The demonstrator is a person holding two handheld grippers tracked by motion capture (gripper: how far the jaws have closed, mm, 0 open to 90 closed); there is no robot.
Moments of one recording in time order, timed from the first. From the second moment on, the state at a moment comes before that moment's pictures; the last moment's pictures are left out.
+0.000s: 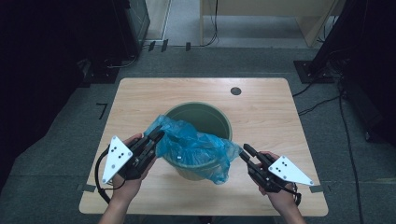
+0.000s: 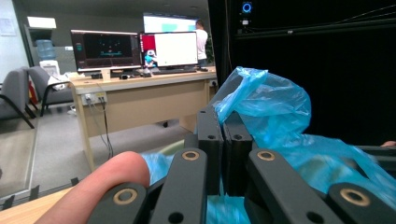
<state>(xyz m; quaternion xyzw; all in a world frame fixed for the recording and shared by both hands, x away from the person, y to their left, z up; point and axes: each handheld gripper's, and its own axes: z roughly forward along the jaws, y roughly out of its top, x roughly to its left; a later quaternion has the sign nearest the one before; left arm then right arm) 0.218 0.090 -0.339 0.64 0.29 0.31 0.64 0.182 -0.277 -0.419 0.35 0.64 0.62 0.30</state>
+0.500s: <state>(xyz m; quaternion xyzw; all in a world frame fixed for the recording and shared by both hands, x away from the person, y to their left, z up) 0.253 0.086 -0.335 0.61 0.35 0.27 0.65 0.173 -0.300 -0.411 0.29 0.65 0.65 0.27</state>
